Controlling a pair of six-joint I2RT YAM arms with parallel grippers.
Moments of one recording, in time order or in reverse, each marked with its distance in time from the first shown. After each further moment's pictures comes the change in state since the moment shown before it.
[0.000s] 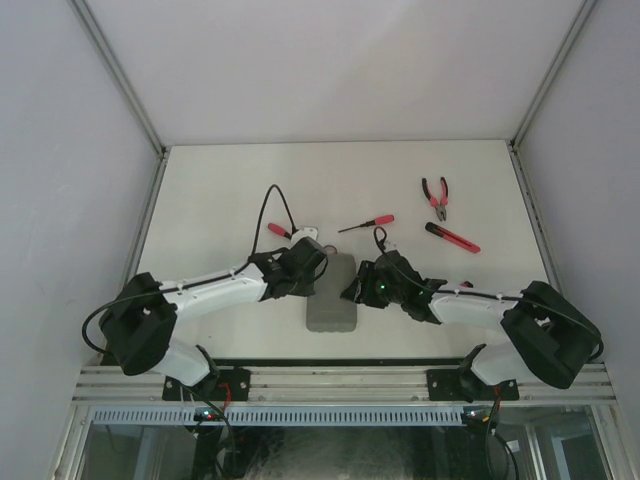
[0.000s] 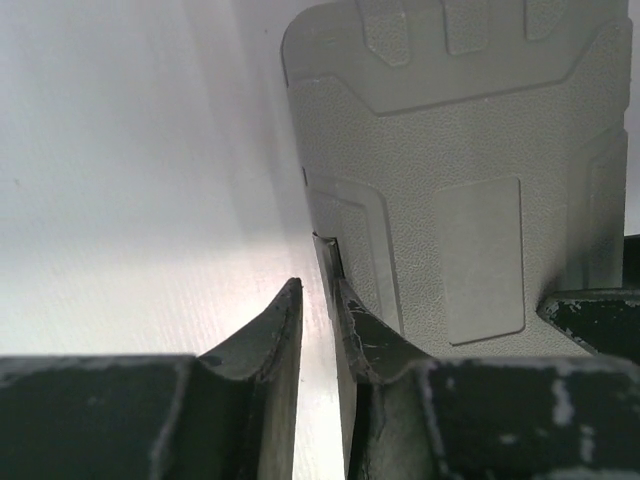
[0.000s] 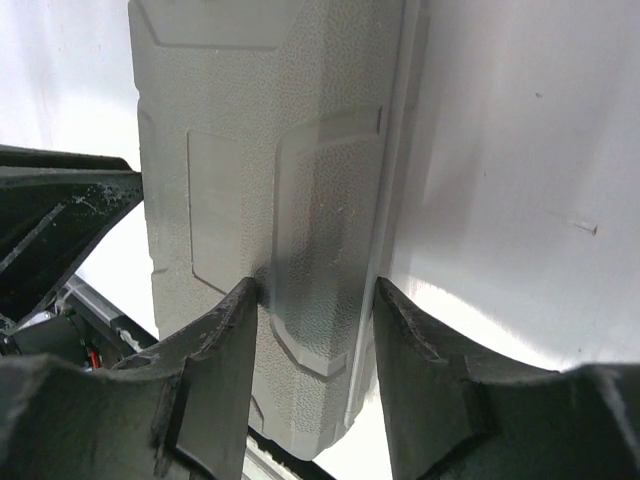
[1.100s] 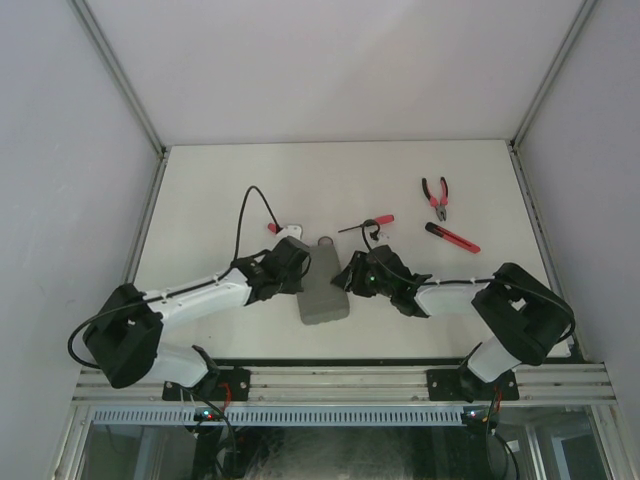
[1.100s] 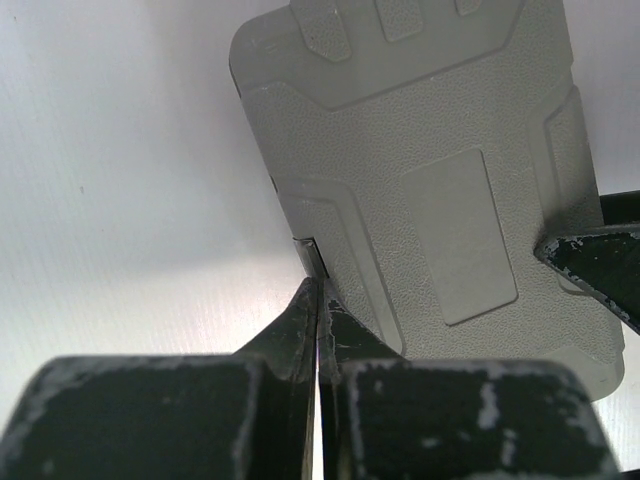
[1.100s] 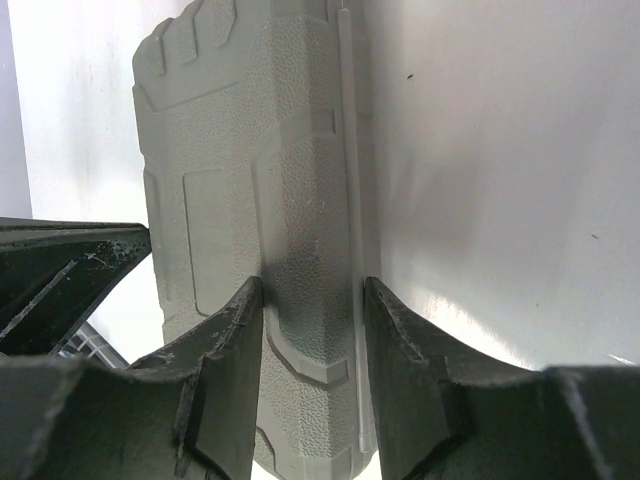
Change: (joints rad) left arm 0.082 -0.084 -0.097 0.070 -0.015 0.051; right arm -0.005 0.181 0.047 0.219 0.064 0.021
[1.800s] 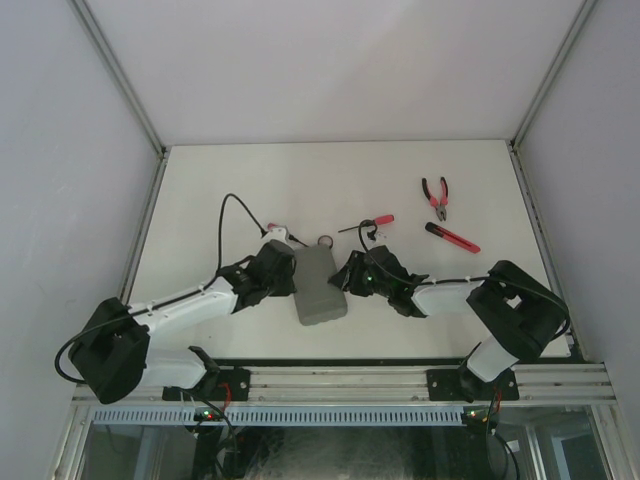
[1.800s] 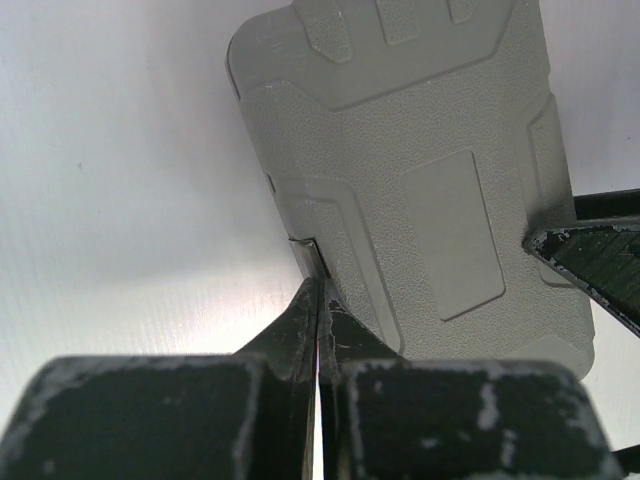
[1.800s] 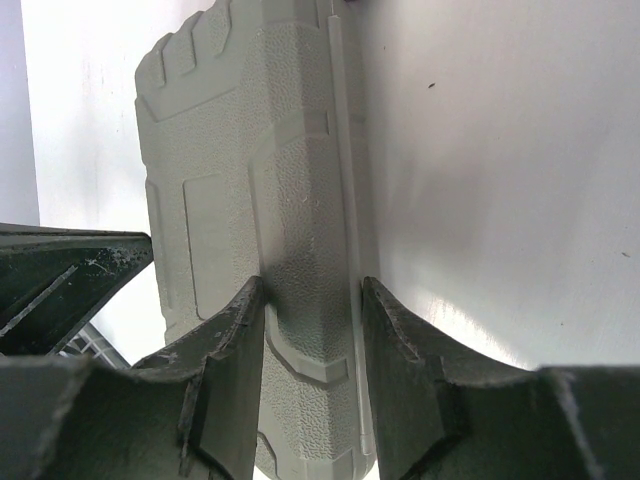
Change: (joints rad) left arm 0.066 -0.107 -0.116 0.086 0.069 -0.053; right arm 0.002 0.027 0.006 0.042 0.008 0.001
